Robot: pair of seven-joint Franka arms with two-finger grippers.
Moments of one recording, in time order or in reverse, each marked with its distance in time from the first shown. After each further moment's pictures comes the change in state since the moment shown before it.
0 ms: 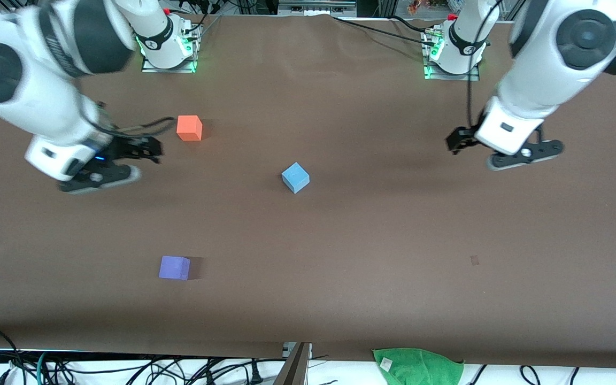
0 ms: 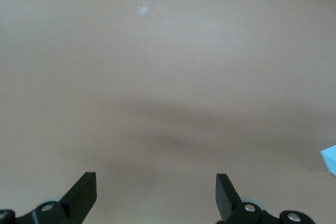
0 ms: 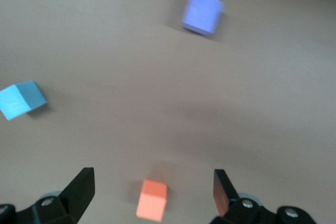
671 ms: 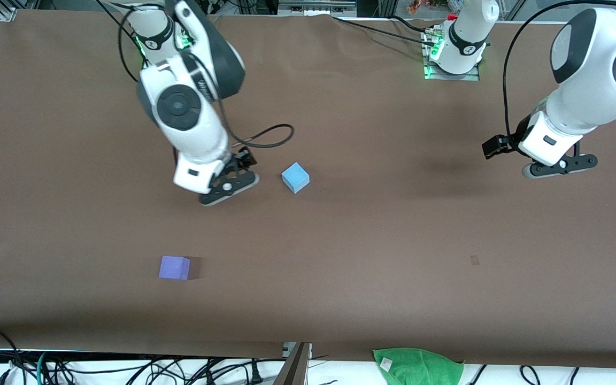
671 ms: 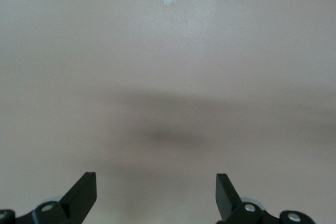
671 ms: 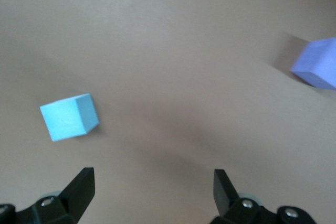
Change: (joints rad) left arm 0.132 -0.059 -0.003 -0.191 -0.027 0.123 0.191; right arm 0.238 0.190 0.002 0.003 0.000 0.215 0.060
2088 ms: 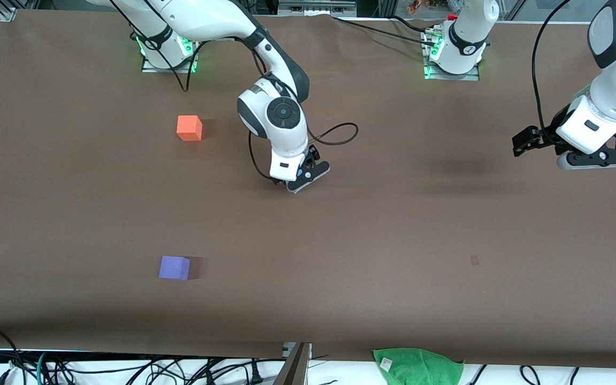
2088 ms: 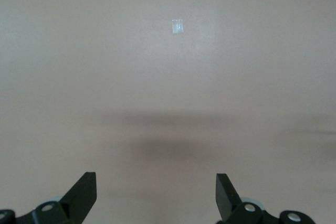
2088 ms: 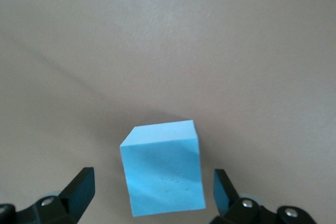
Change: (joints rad) left arm 0.086 -0.037 0.005 0.040 0.000 0.012 0.186; right arm 0.221 0.215 -0.001 -0.105 -0.001 0.381 0.114
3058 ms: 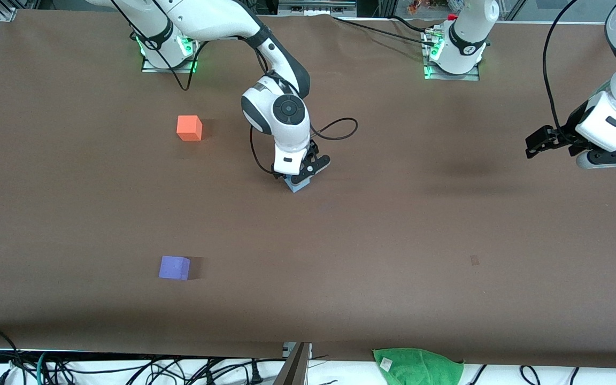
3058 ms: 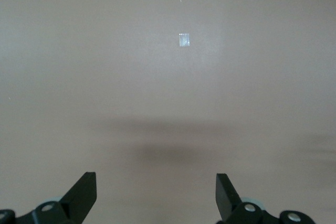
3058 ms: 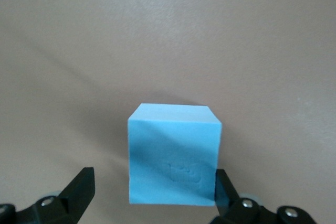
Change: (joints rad) left arm 0.030 0.001 0.000 0.044 0.000 -0.004 0.009; right arm 0.028 0.000 -0.001 -0.048 -0.019 0.008 -0.002
